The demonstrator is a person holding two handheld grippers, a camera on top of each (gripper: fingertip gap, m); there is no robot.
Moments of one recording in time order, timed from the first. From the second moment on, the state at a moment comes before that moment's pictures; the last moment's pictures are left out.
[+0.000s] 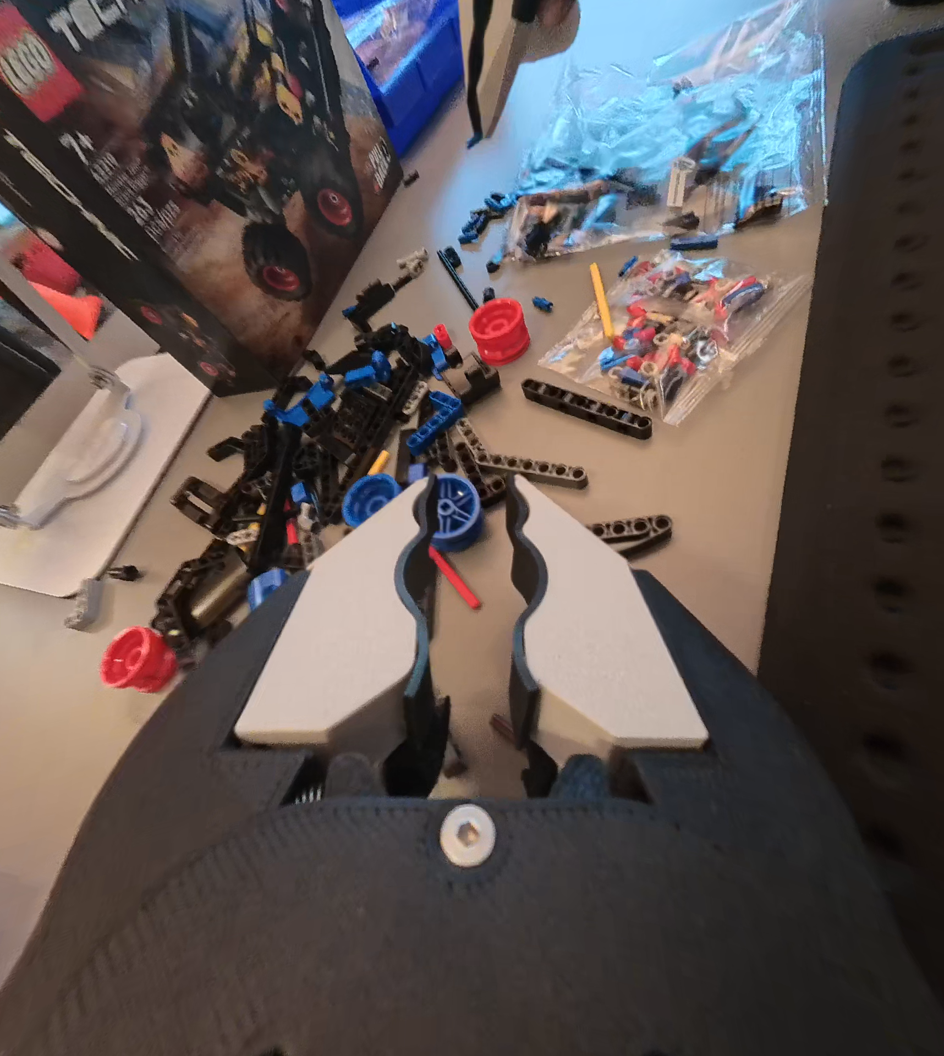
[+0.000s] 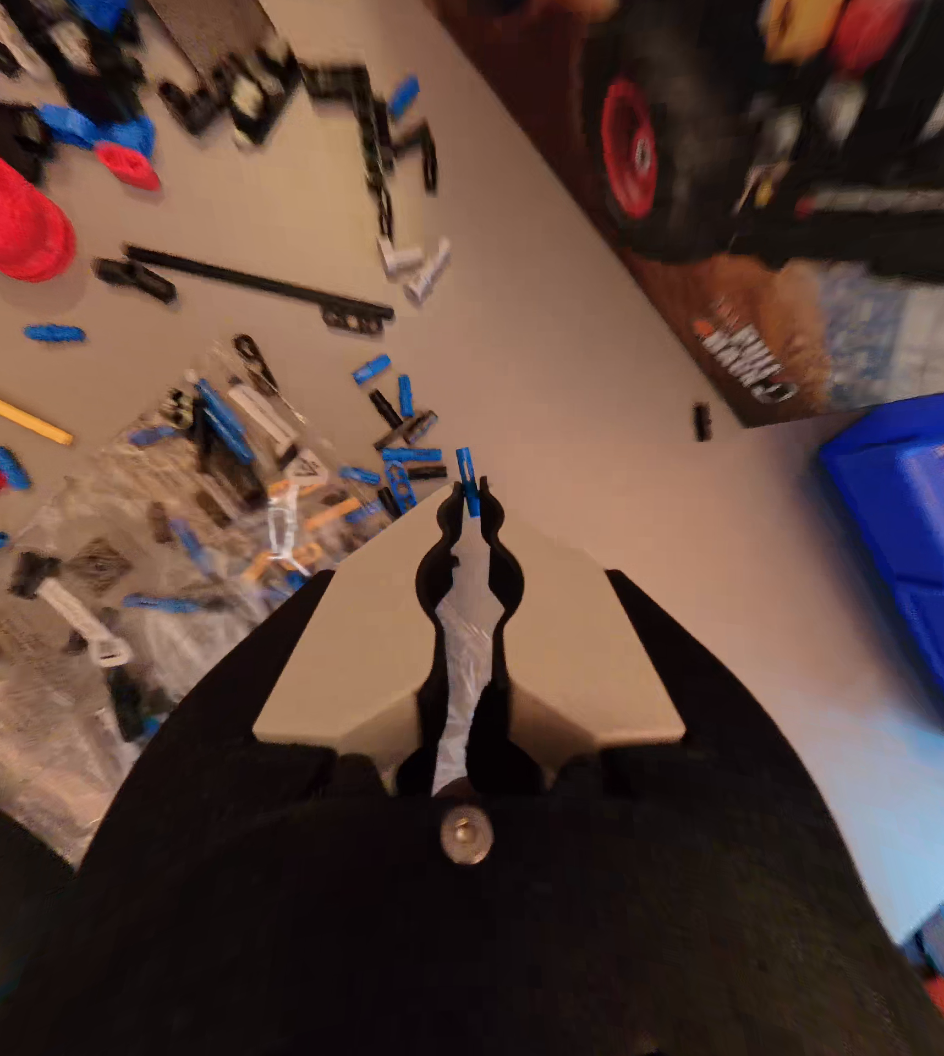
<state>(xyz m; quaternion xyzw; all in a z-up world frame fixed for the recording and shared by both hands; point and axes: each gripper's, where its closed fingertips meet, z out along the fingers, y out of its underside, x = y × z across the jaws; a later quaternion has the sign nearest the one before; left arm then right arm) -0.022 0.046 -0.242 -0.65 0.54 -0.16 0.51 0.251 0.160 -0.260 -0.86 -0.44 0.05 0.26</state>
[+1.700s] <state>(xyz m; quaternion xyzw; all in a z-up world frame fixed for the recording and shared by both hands) 0.004 0.053 -0.177 -0.69 0.40 -0.29 0.53 0.009 0.052 -0.179 -0.51 -0.63 0.01 0.59</state>
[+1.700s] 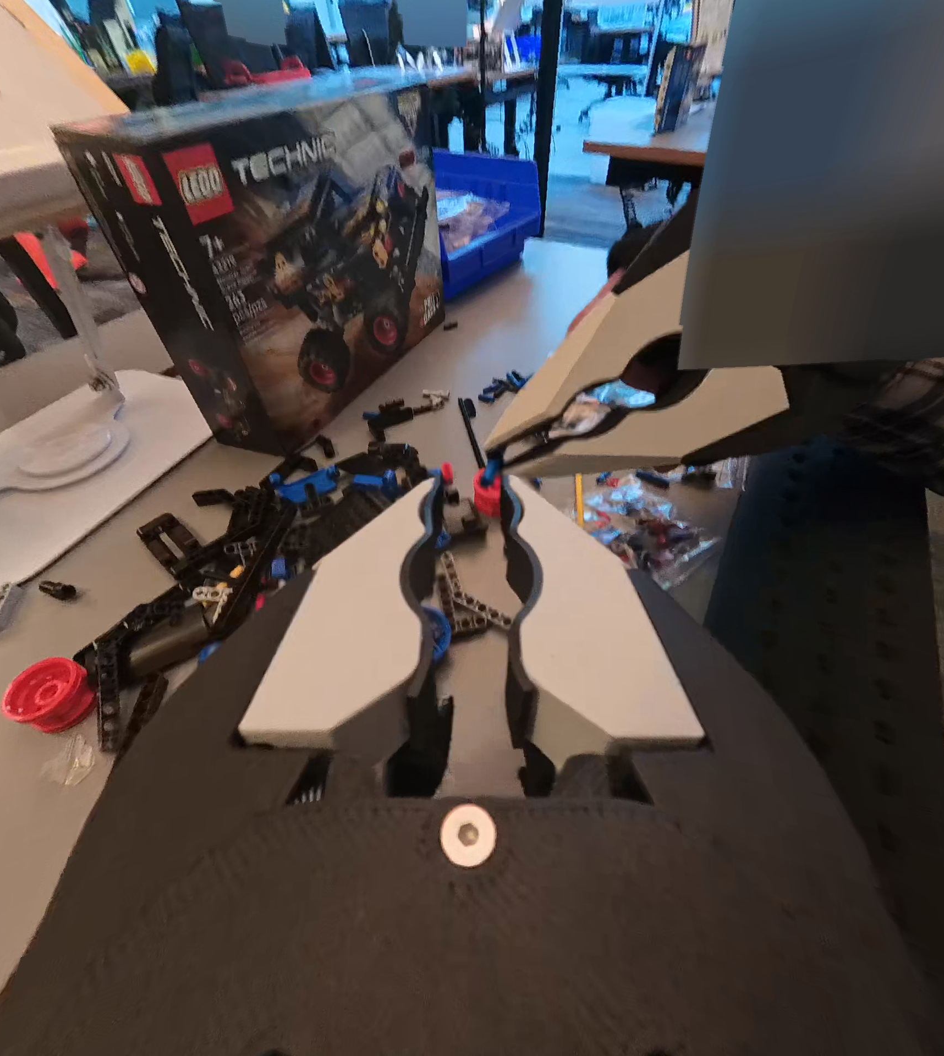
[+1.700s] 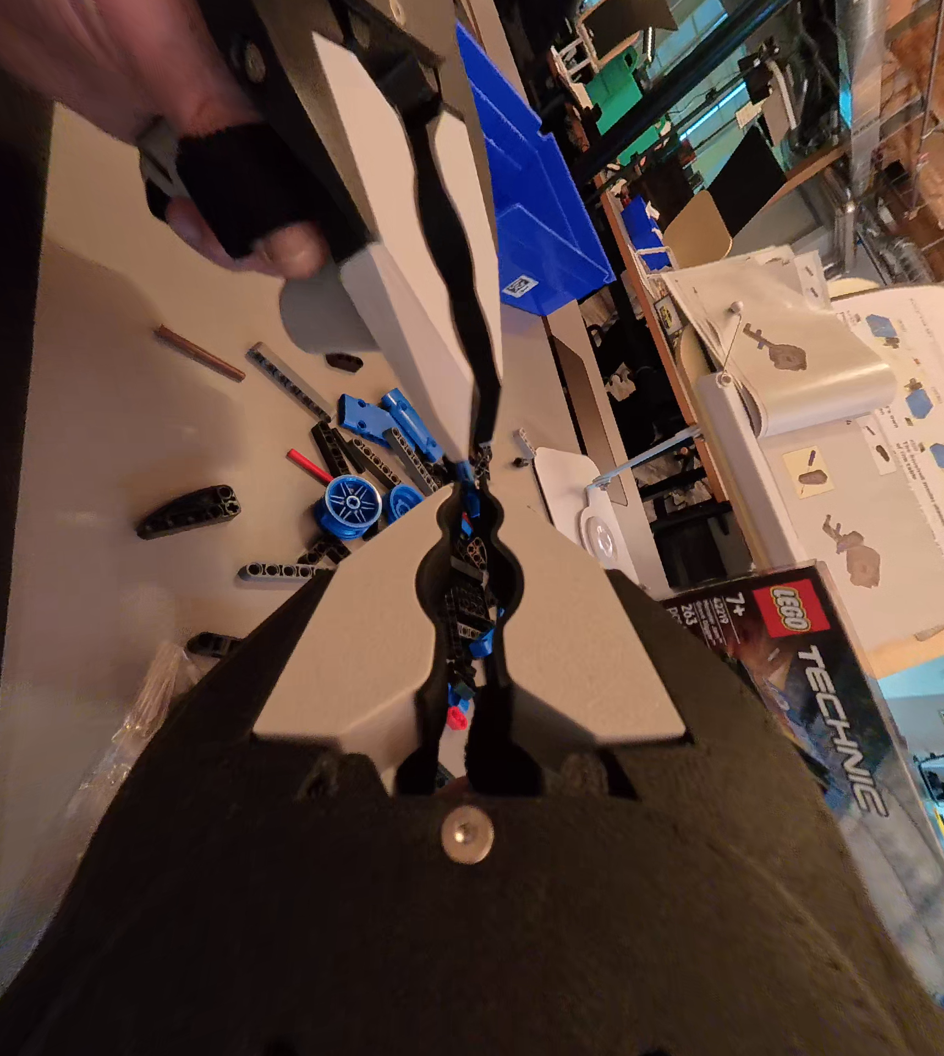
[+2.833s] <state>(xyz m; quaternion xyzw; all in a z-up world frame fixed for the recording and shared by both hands) -0.072 0.043 -0.264 -0.77 0.54 -0.09 0.33 0.036 0.064 -0.210 -0.56 -0.63 0.06 0.54</state>
